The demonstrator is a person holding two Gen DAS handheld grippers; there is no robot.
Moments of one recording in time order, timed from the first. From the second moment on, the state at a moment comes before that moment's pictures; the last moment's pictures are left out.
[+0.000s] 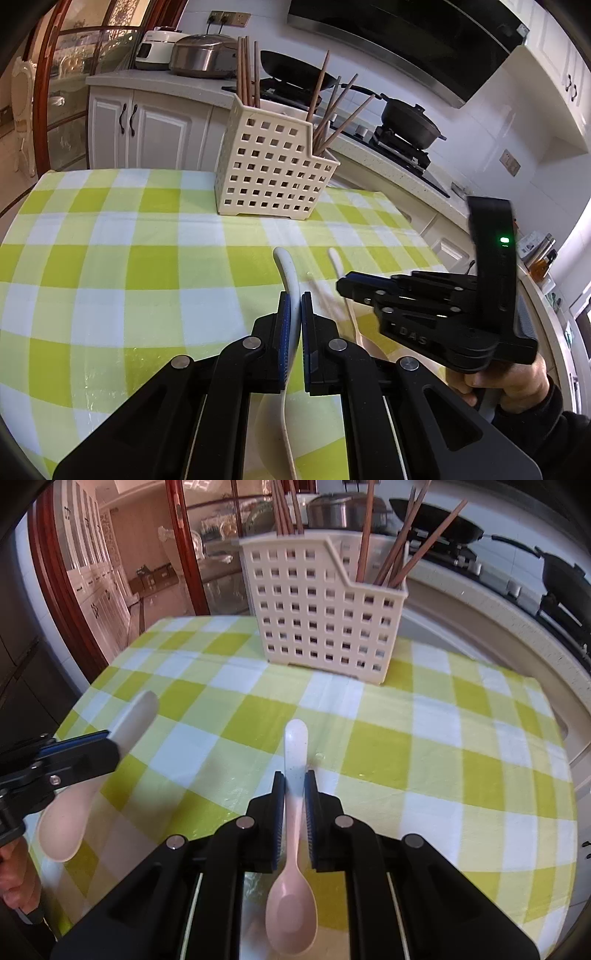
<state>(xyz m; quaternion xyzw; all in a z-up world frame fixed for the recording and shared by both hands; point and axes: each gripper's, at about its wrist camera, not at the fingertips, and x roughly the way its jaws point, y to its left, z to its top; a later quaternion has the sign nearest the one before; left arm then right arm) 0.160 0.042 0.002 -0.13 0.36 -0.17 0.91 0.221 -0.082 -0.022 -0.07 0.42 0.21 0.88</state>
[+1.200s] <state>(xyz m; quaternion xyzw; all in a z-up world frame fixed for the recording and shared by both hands) 0.188 0.035 -0.039 -0.08 0.43 -0.14 0.89 0.213 -0.090 -0.022 -0.05 0.43 0.23 0.87</state>
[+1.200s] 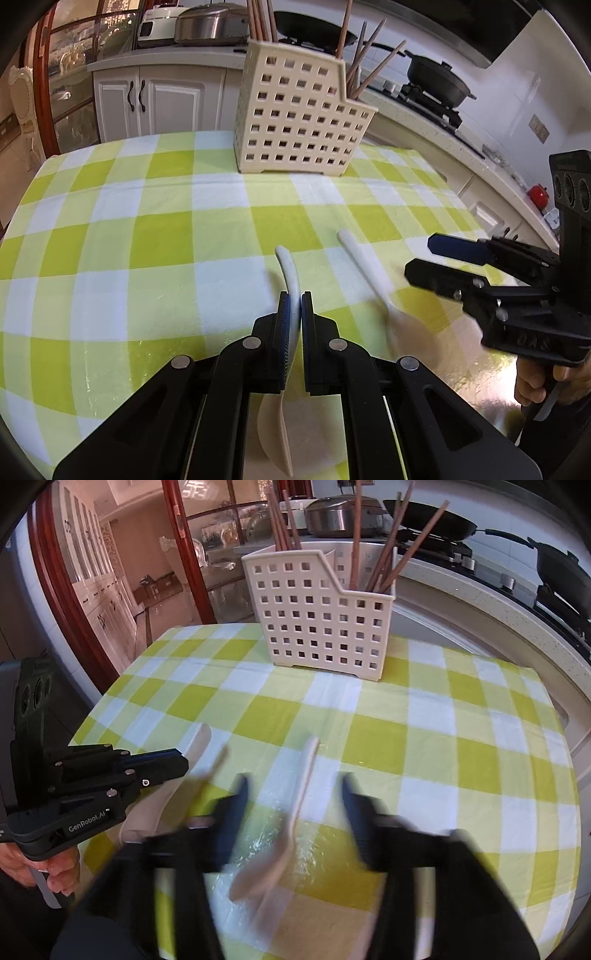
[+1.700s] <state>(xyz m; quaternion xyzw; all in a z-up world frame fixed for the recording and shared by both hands) 0.212 0.025 -0.055 -0.02 0.48 -0.15 0.87 0.250 -0.066 -0.060 -0.10 0.47 0.21 0.85</state>
